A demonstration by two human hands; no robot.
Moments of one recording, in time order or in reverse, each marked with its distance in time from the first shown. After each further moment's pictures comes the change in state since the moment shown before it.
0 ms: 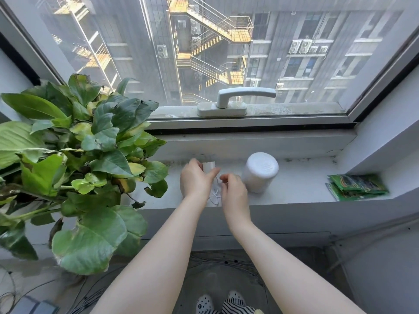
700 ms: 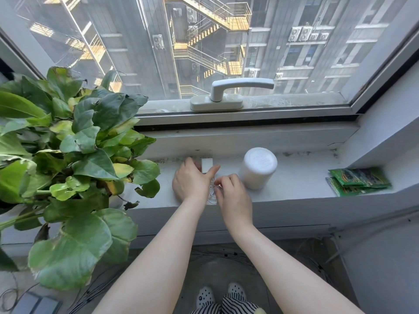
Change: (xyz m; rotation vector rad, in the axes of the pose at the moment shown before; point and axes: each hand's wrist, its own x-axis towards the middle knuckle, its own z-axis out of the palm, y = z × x) left_hand -0.001 -0.010 0.017 0.213 0.125 0.046; right_hand -0.007 0.022 0.003 -0.312 0.131 -0.241
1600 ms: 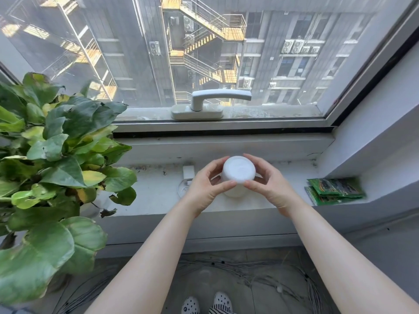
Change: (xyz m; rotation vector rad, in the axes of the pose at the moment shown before) left_hand -0.027 0.038 0.003 -0.889 -0.760 0.207; right_hand 0.062 0.092 -0.120 0.849 -0.479 0.197
